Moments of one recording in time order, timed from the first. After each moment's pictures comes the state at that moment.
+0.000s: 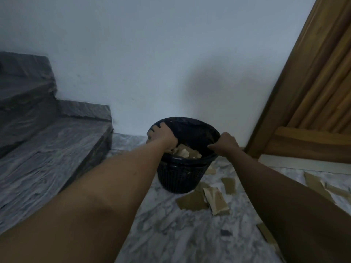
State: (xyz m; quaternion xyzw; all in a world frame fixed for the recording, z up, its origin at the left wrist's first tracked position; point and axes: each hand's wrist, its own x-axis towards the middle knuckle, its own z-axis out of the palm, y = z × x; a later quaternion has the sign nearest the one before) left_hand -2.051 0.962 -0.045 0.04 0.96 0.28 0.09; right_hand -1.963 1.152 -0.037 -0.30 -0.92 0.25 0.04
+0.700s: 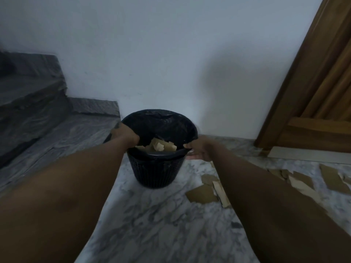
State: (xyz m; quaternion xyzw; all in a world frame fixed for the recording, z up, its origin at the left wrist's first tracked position) left_hand -2.093 0.835 -0.071 -0.12 0.96 0.26 0.05; right_hand -1.991 1.070 -0.069 -0.22 -0.72 0.65 -0.14
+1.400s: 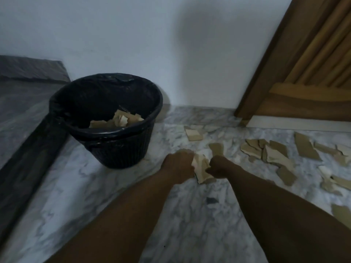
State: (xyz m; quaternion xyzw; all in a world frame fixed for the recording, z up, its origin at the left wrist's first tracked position) left_hand -1.962 1.046 -0.222 0.39 0.91 0.11 0.11; right_hand -1.908 1.215 -0.219 -0.27 -0.92 0.18 -0.23
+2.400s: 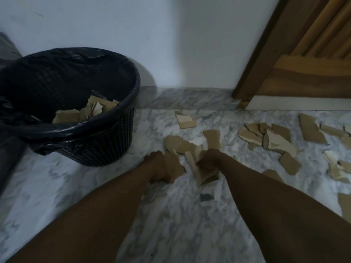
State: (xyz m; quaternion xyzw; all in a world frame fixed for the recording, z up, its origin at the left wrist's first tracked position) left_hand -2.012 1.058 -0.304 0.19 0.92 0.10 0.34; right_hand -1.944 1.240 -0.253 -0.28 -0.90 0.14 -0.30
